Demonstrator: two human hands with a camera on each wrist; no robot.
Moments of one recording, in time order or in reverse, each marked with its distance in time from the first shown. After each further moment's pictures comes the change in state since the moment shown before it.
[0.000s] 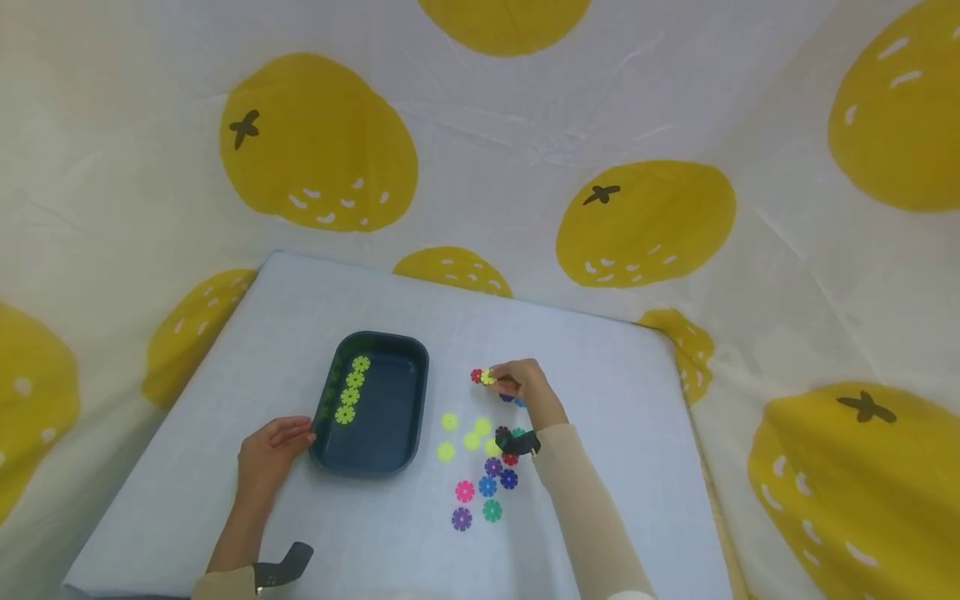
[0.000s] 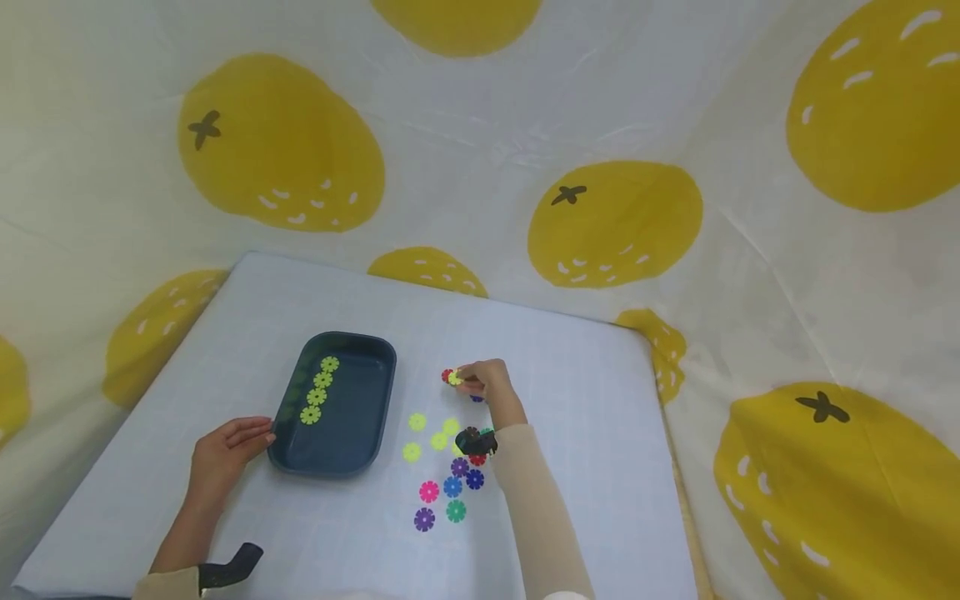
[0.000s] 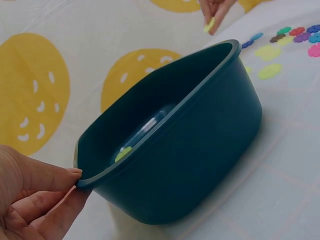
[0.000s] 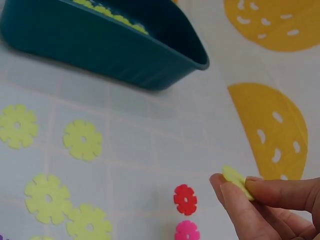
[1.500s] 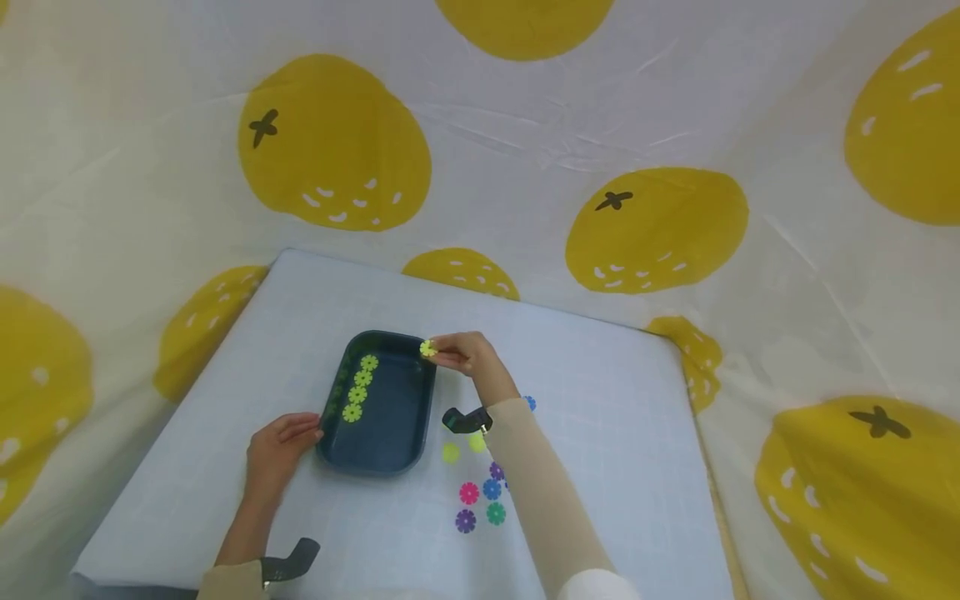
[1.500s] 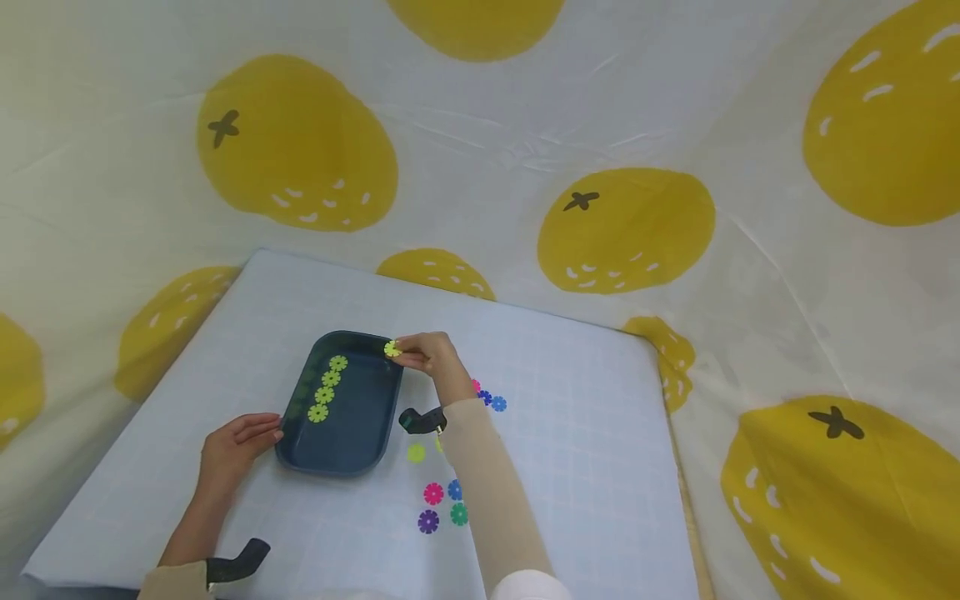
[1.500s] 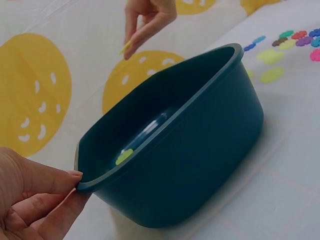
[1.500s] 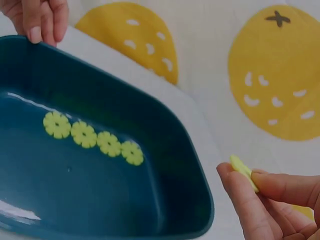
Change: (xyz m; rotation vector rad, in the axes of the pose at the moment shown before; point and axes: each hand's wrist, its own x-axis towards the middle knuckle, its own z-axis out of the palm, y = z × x) left_hand -0.001 0.002 -0.001 -0.081 -0.013 -0.009; right_hand -0.031 -0.046 0.102 0.144 -0.293 -0.023
